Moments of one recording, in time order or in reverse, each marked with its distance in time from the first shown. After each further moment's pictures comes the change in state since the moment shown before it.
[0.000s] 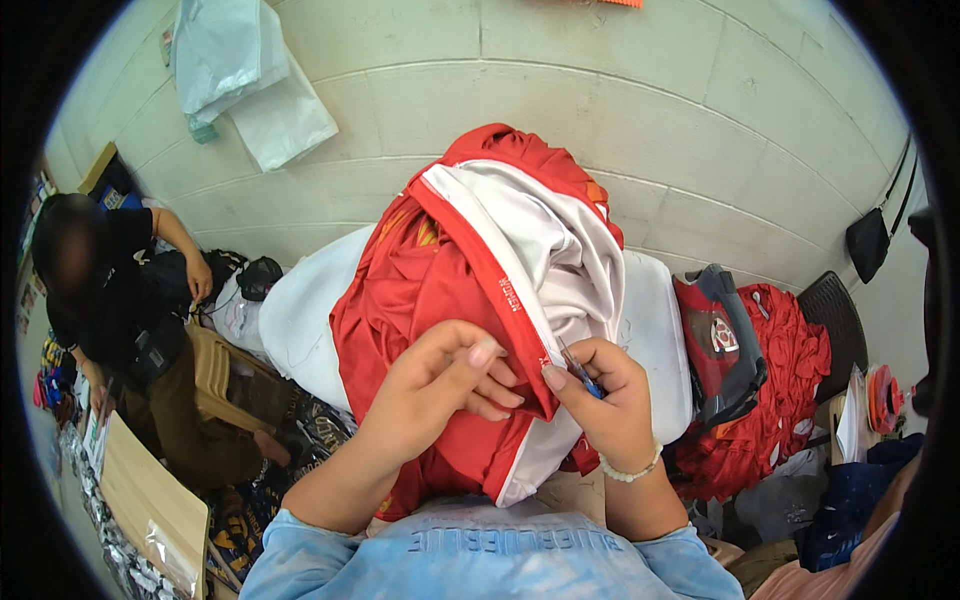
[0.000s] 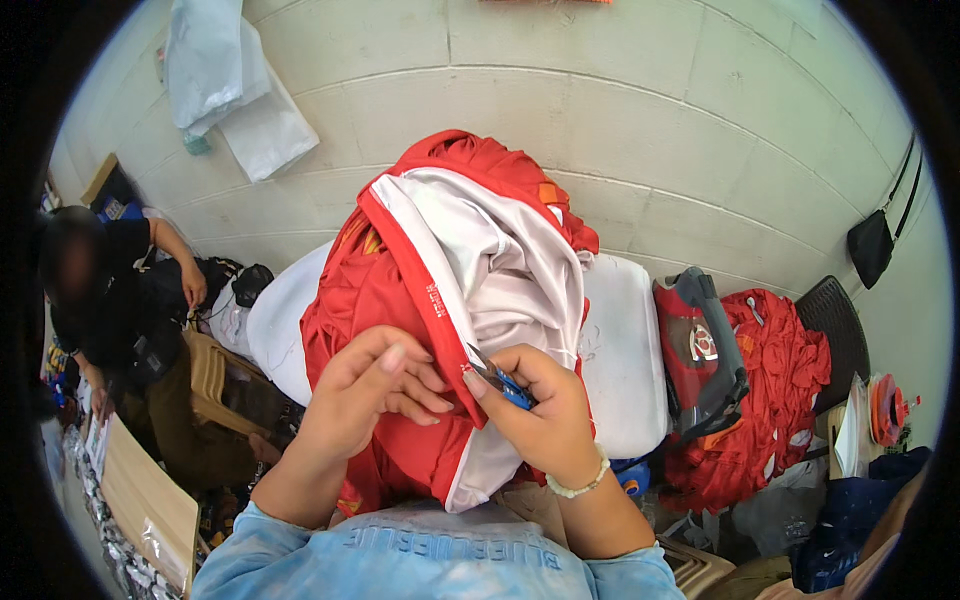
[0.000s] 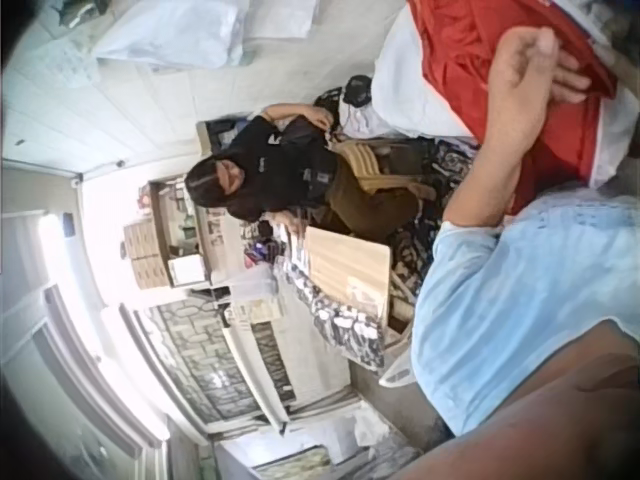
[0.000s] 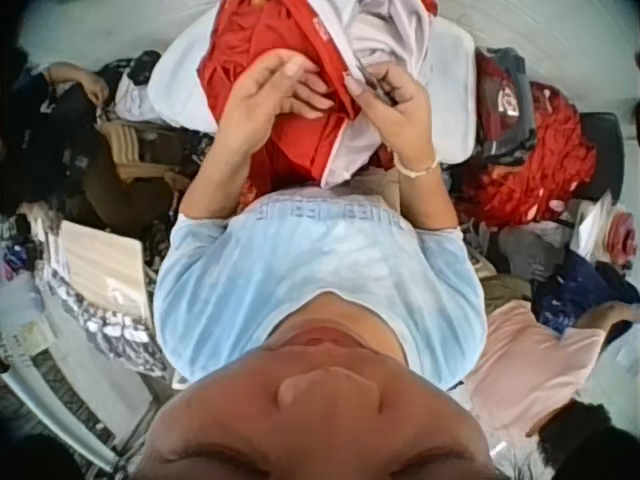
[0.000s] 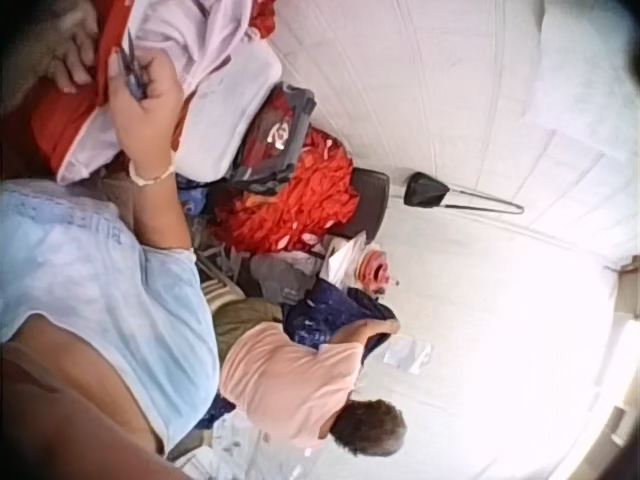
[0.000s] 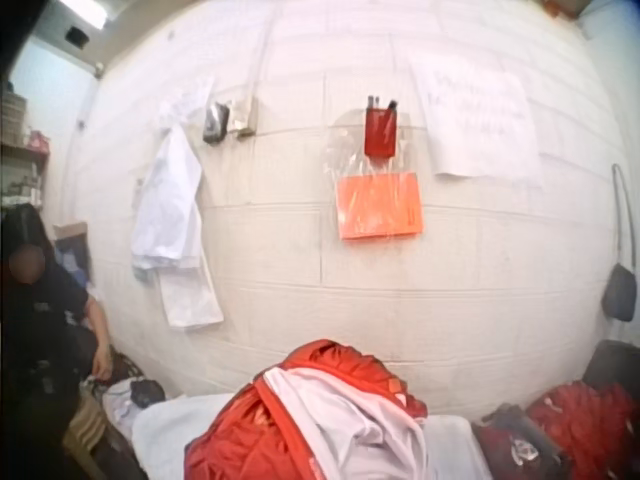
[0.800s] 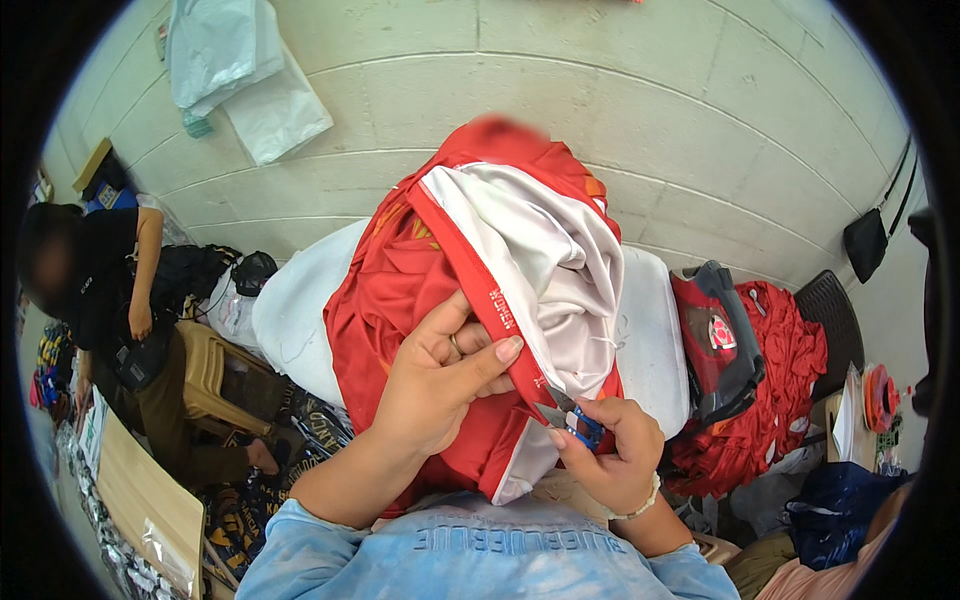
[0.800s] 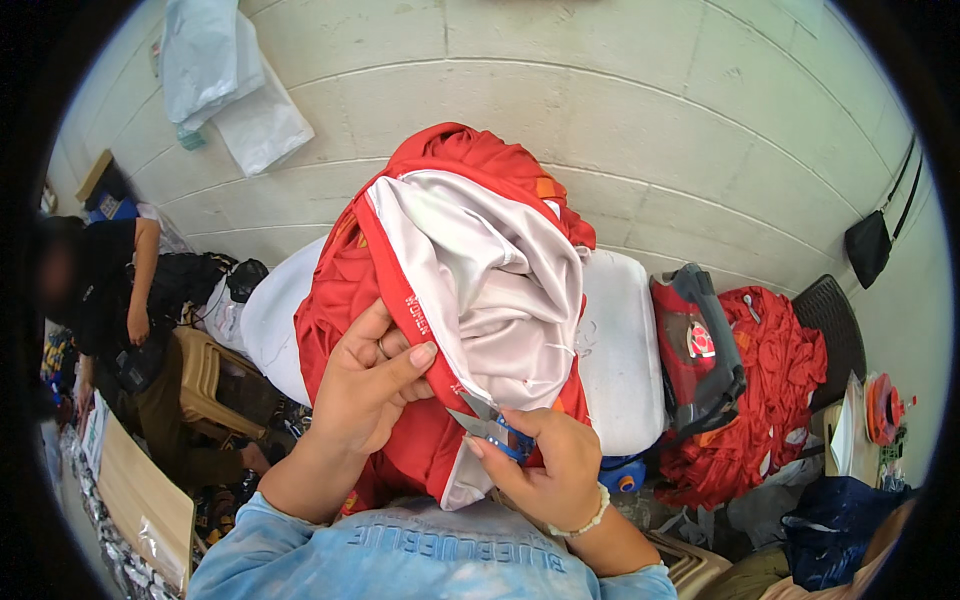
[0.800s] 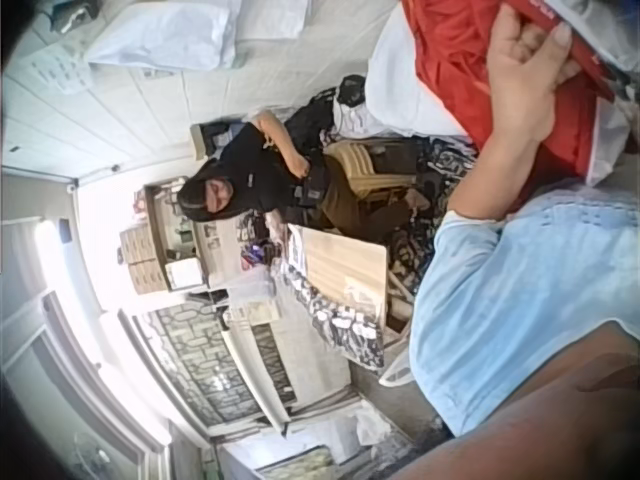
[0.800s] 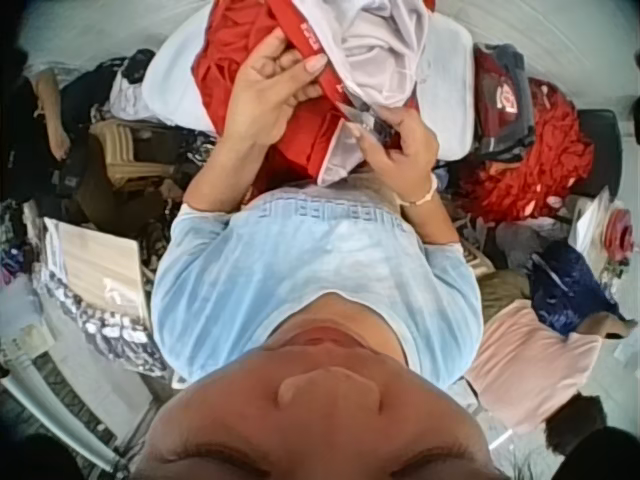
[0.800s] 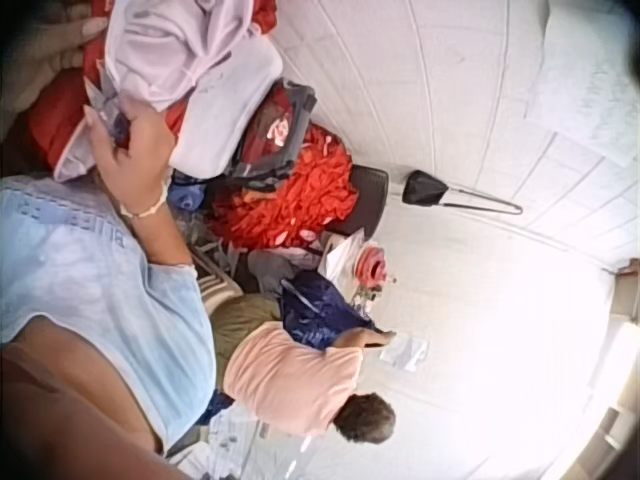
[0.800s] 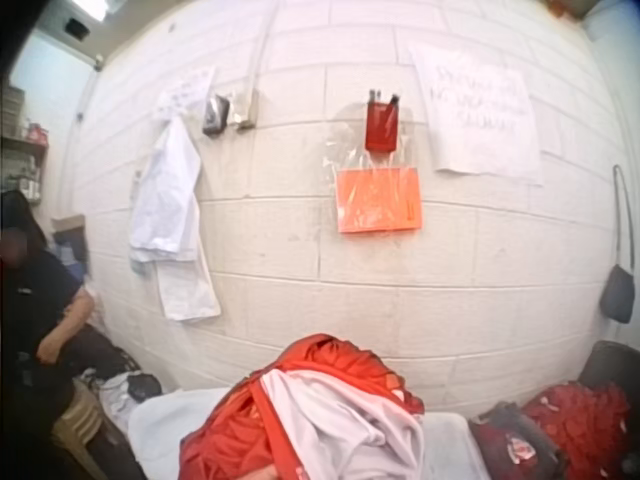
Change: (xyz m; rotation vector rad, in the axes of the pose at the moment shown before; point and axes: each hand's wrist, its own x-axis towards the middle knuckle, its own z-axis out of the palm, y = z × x) left_hand 0.009 -0.002 0.023 -0.320 -0.001 0.032; right_hand -0.042 0.005 -0.010 -0.592 0.139 -0.462
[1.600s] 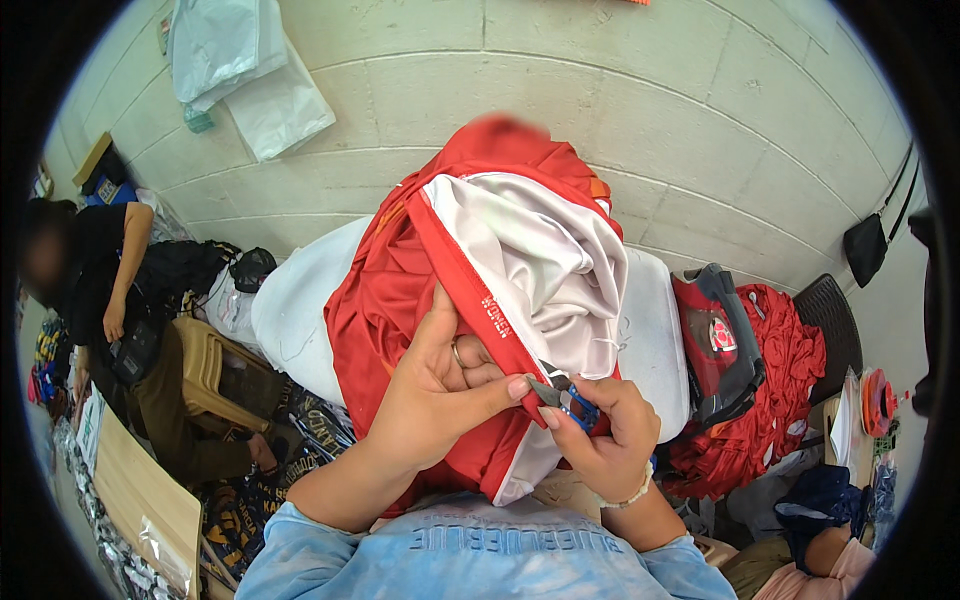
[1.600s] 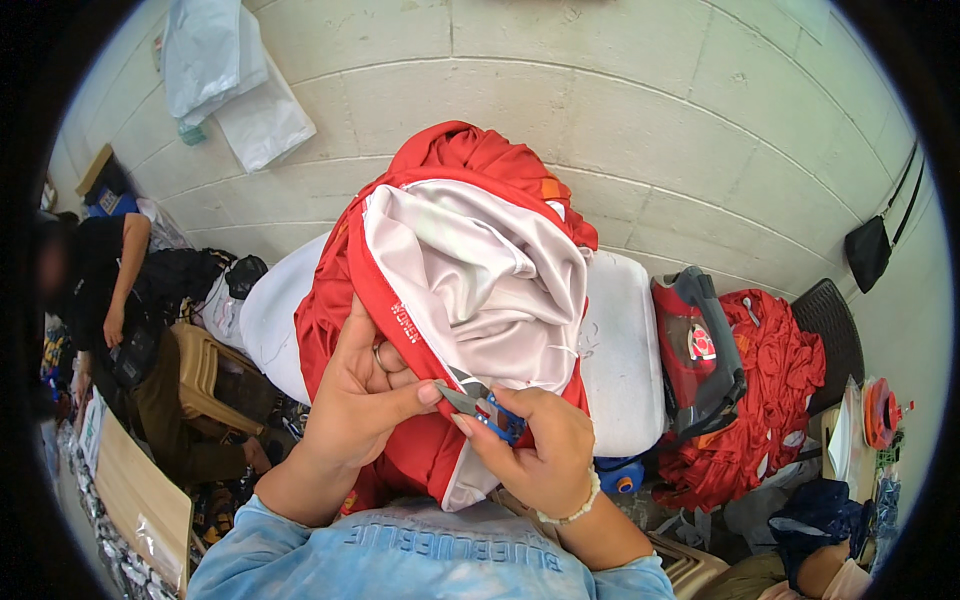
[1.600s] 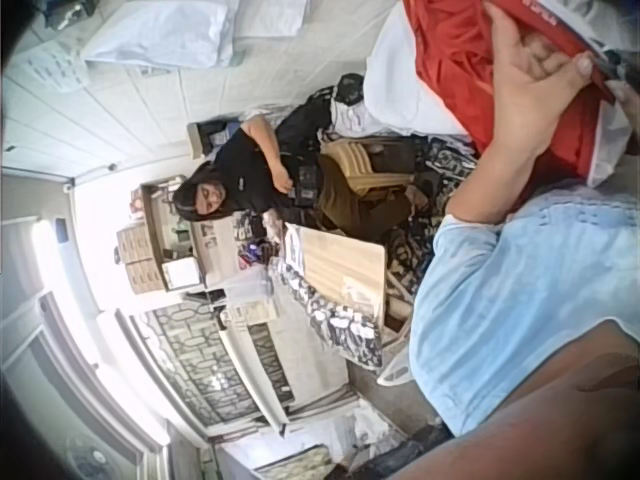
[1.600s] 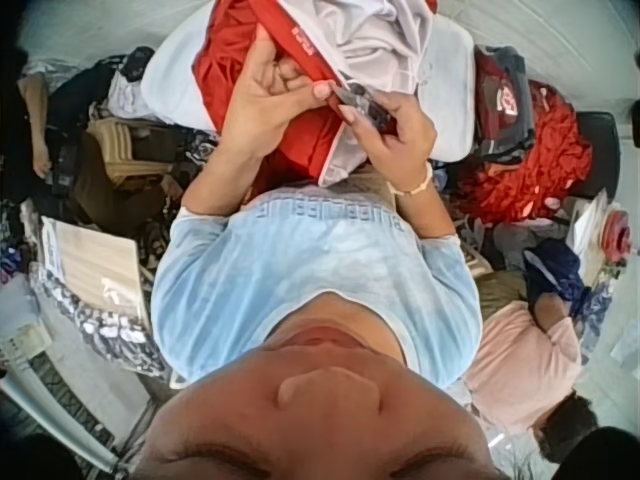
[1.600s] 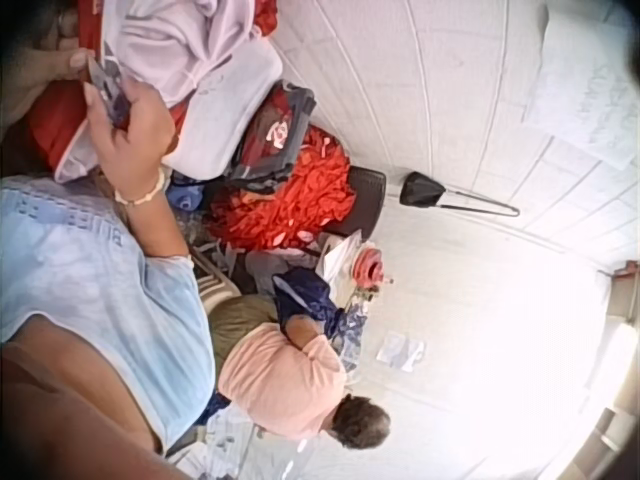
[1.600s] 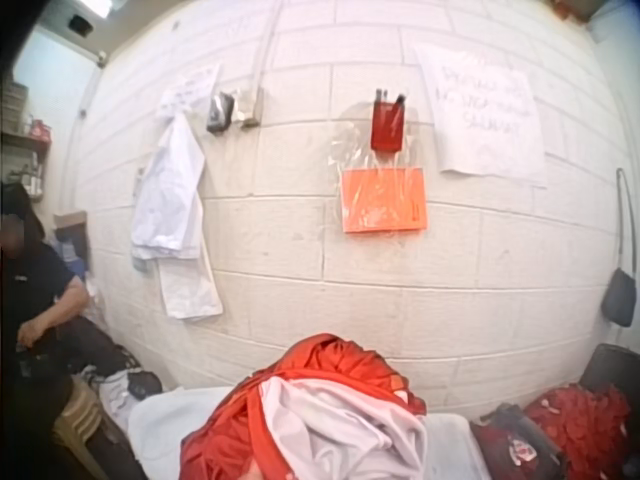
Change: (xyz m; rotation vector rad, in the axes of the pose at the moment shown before) left_hand -0.008 0.004 -0.003 0.092 -0.118 0.096; right_hand 0.018 -0.003 0.012 0.010 0.045 -0.052
